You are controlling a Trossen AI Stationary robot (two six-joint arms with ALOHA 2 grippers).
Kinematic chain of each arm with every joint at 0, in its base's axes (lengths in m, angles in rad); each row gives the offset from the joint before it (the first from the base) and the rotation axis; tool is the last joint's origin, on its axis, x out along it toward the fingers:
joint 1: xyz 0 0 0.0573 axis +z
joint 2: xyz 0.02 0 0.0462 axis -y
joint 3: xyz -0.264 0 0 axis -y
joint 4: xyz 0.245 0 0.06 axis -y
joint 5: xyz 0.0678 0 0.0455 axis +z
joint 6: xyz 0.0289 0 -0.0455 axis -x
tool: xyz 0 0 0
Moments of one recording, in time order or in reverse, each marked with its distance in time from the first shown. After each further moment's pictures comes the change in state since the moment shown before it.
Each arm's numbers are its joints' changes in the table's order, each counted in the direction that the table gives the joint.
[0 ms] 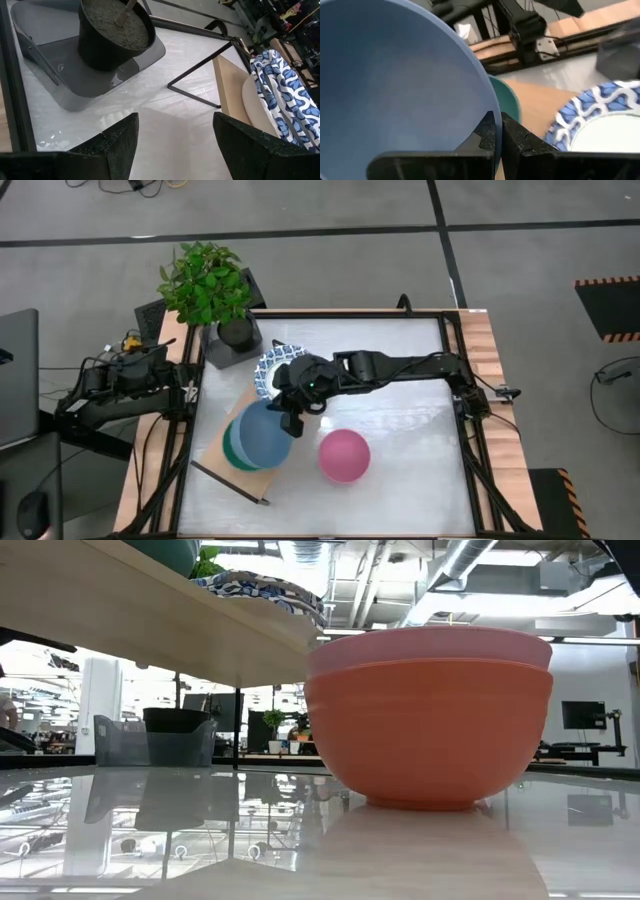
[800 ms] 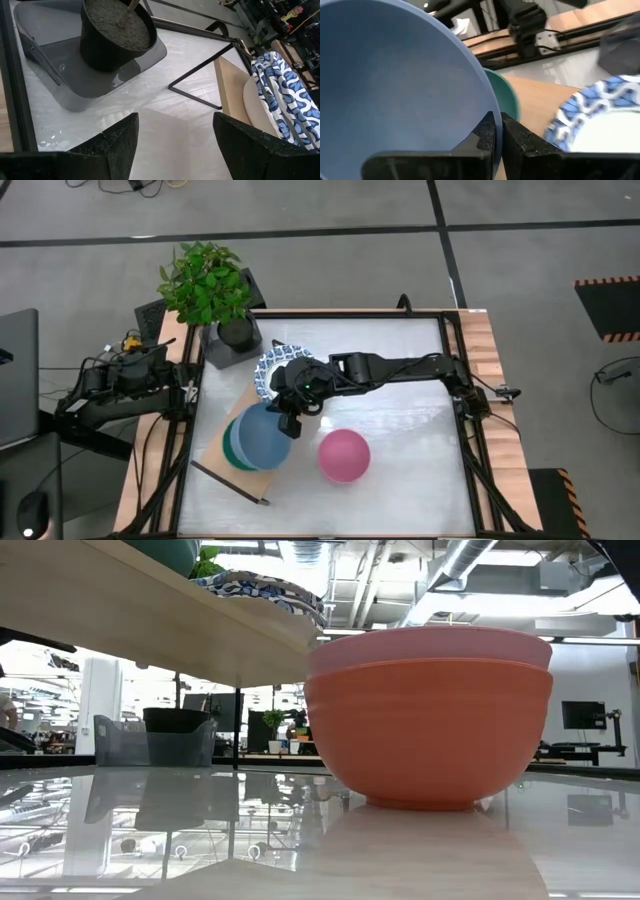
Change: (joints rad) left arm 0.000 0.000 0.000 -0.002 0.005 0.005; right arm -0.002 -0.031 0.001 0.004 0.010 0.005
